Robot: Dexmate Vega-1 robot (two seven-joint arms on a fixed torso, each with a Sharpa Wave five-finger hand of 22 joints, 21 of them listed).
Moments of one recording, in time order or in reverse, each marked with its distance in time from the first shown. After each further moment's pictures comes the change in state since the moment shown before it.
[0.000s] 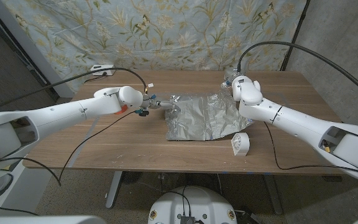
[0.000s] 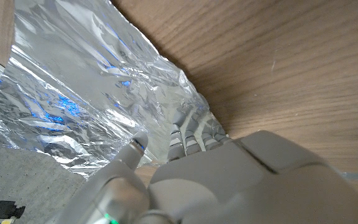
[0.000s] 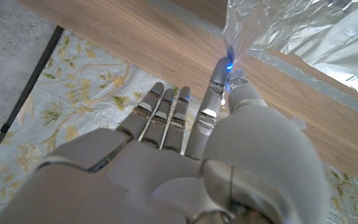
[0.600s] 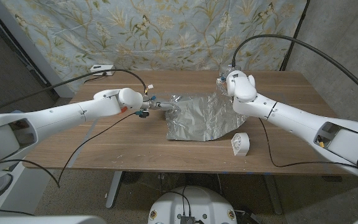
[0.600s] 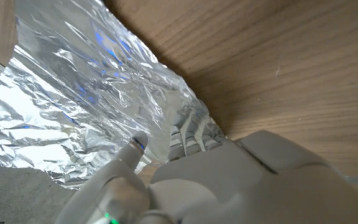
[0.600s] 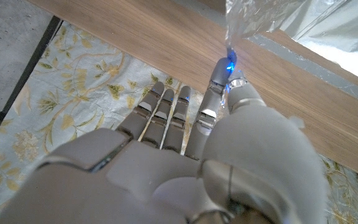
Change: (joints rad) left arm 0.015 0.013 0.000 -0.022 -0.004 -0.002 0.020; left_hand 0.013 0.005 0.000 -0.008 0.000 -0.005 -0.005 -0.006 -0.002 0.000 0.000 0.000 -0.065 -0.005 -0.009 0.000 -0.041 -0.017 -0.017 -0.008 0.000; right arm 0.042 0.036 -0.032 -0.044 -0.053 -0.071 0.084; right_hand 0.014 0.003 -0.010 -0.001 -0.004 0.001 0.020 0.000 0.007 0.002 0.009 -0.004 0.000 0.000 0.000 0.000 0.000 0.004 0.003 0.000 0.000
